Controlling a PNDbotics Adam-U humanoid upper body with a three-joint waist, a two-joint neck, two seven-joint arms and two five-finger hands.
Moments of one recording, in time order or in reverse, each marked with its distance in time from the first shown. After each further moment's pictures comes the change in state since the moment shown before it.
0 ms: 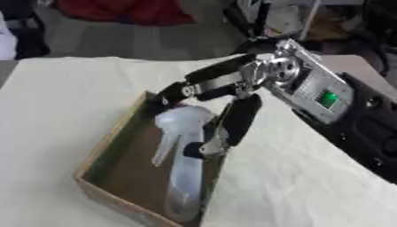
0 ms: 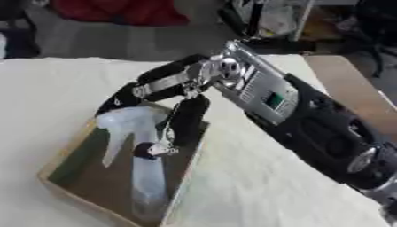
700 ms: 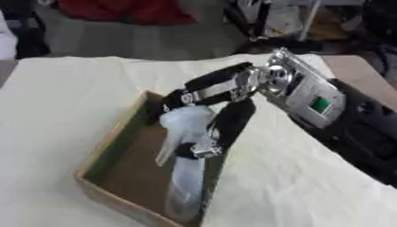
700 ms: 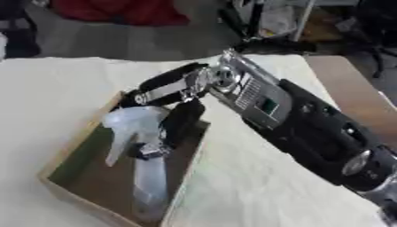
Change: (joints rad) left arm -0.003 0.000 0.000 0.000 -0.001 0.001 0.003; right arm 0.005 0.009 0.042 0.035 0.066 -0.012 -0.001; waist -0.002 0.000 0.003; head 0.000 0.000
